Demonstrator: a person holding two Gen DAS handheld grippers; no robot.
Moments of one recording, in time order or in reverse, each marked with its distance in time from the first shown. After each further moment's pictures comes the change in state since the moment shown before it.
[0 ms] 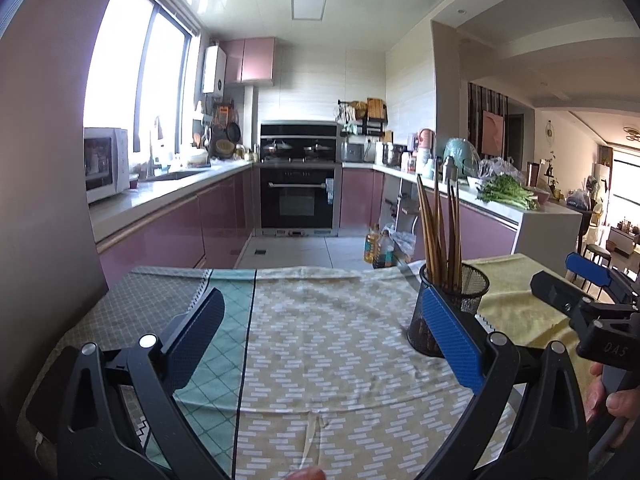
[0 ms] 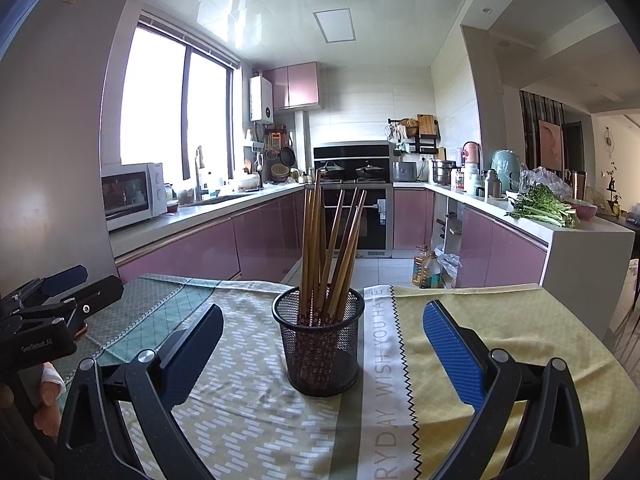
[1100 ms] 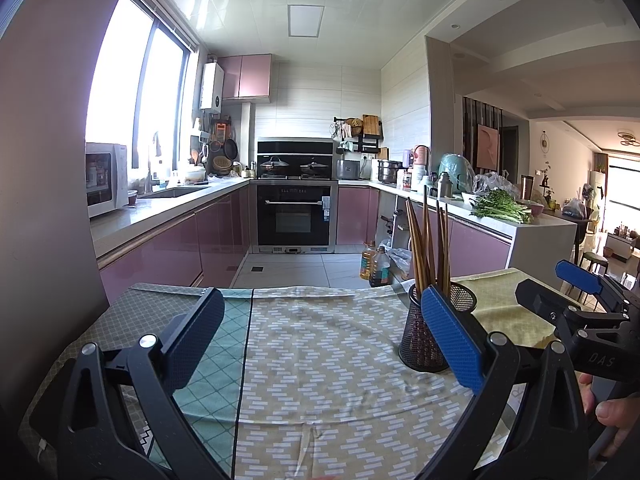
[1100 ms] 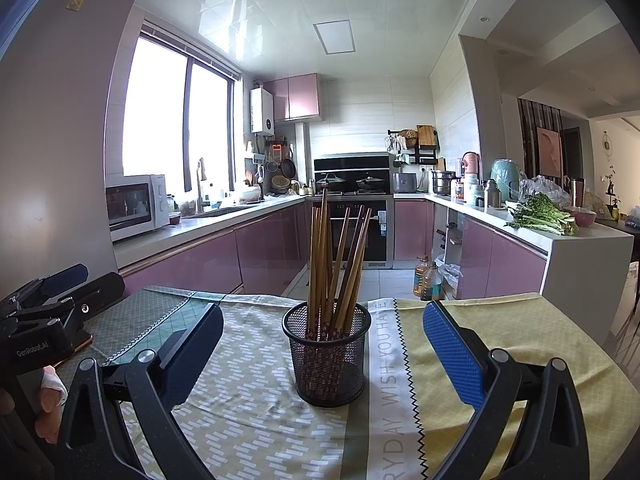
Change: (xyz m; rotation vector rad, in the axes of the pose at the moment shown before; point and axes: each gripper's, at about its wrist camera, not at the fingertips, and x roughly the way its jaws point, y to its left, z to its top) left arm -0.023 -0.010 0.008 0.007 -0.081 -0.011; right arm -0.008 0.005 0.003 0.005 -0.053 0.006
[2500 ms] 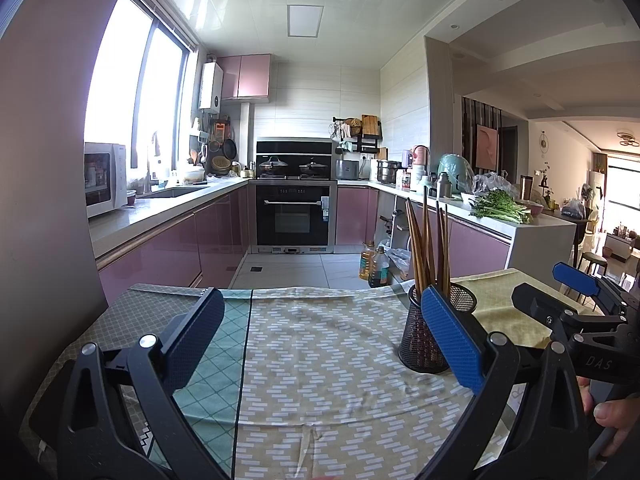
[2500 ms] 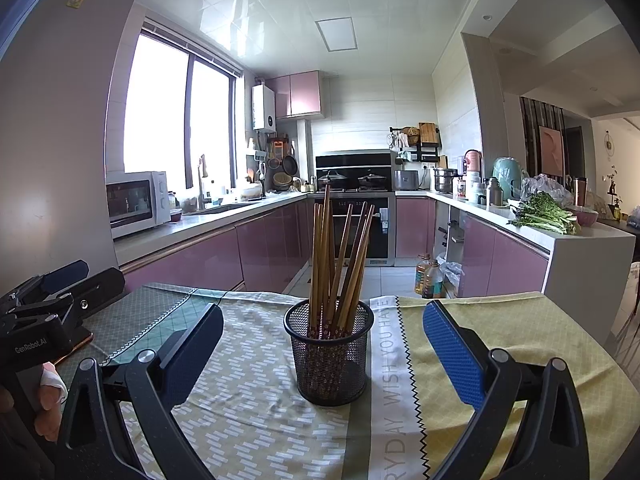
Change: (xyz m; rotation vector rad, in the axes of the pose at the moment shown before) left arm 0.001 0.001 0.001 -0.001 0.002 -0.001; right arm 0.001 0.000 0.000 -0.001 0.007 0.005
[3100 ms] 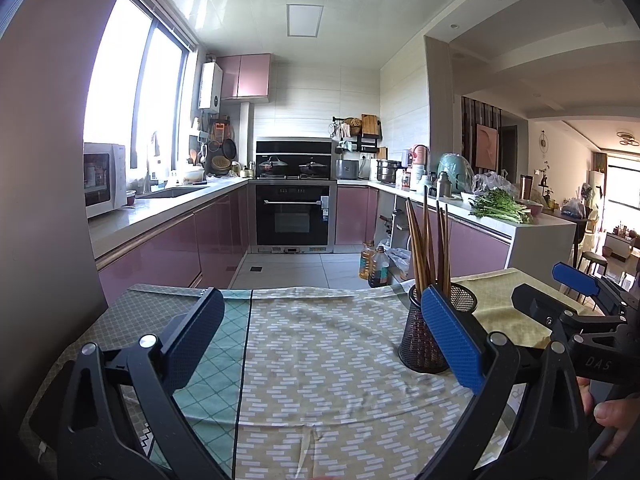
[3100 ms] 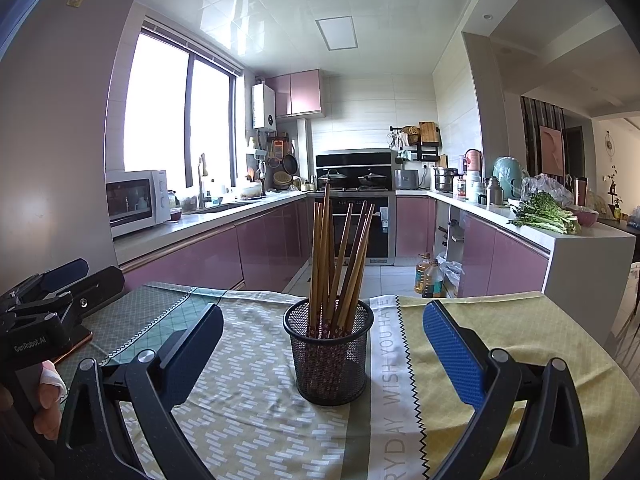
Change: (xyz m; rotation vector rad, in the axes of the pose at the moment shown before) left arm 0.000 0.000 0.000 0.000 0.000 0.001; right arm -0.001 -0.001 0.001 0.000 0.003 0.000
